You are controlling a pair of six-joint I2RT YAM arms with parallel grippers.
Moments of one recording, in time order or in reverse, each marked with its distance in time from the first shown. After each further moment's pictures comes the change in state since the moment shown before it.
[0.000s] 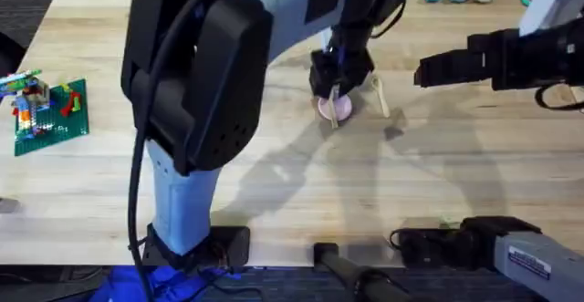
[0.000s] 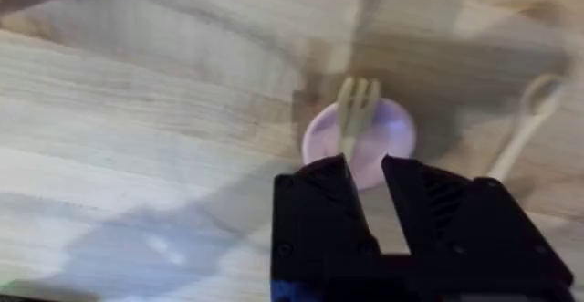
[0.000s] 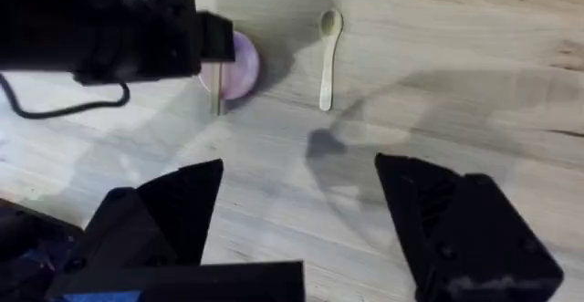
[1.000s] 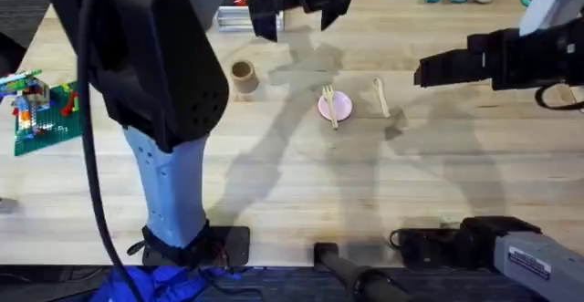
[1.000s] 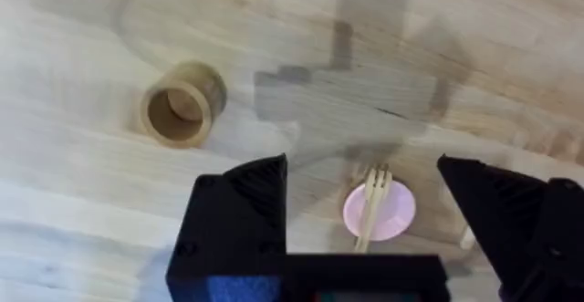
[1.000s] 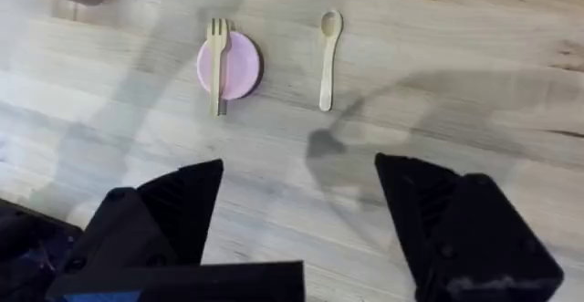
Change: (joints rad) left arm 0.221 0.000 0.345 -0.192 -0.102 0.208; right arm 0.000 0.000 0.000 0.001 0.000 0.000
